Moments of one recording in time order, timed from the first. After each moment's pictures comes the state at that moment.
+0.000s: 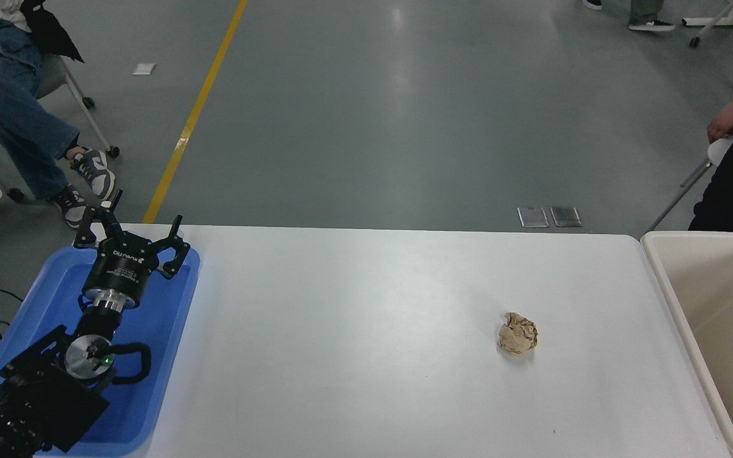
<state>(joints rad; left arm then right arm) -0.60 0.22 -0.90 -0.31 -0.14 -0.77 -0.37 1.30 -0.62 -1.00 0.64 -0.08 -0.06 0.00</state>
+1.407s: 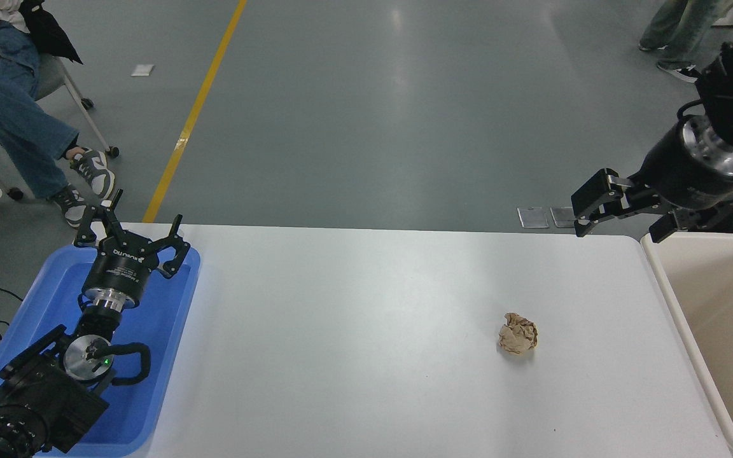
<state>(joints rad) -0.60 0.22 -0.90 -0.31 -0.14 -0.77 -0.37 2.30 -0.41 -1.35 1.42 -0.19 0.77 0.00</state>
